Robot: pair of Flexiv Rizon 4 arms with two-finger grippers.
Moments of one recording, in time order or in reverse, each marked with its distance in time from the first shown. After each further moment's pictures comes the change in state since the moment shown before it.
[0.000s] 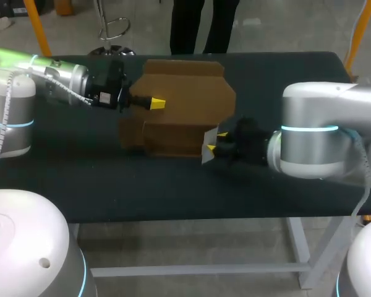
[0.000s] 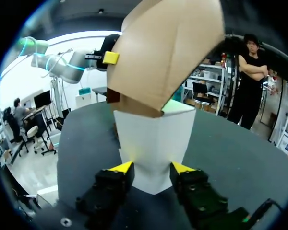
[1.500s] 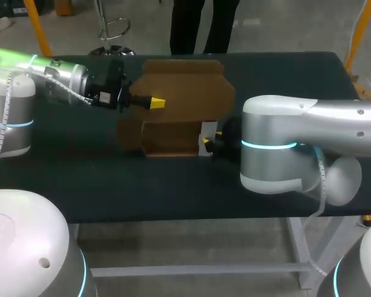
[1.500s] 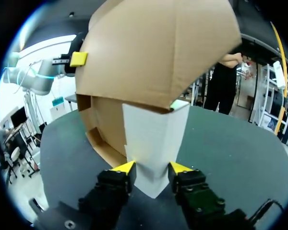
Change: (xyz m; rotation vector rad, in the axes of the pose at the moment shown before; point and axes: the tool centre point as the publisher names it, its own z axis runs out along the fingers) left arm -0.001 -0.001 0.000 0.000 -0.001 0.000; right arm -0.010 0.003 0.017 0.017 -0.226 0.157
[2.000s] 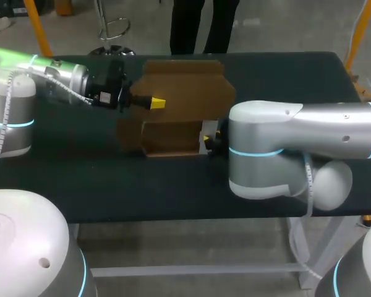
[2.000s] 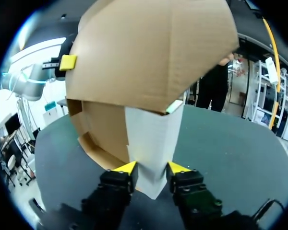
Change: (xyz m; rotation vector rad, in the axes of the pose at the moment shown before) left arm 0.000 0.000 0.001 -0.001 0.000 0.000; right arm -0.005 0.002 0.004 -0.004 -0.072 0.049
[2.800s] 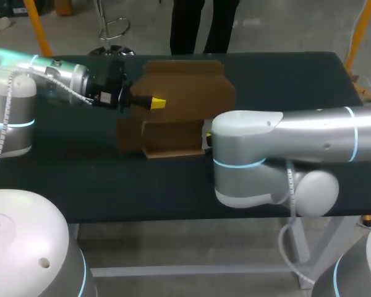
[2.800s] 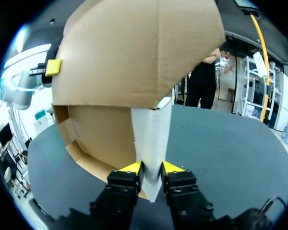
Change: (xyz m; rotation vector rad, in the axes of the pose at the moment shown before) left arm 0.000 0.000 0.001 0.000 0.000 0.000; right arm -0.009 0.000 0.007 -0.022 -0.096 0.074
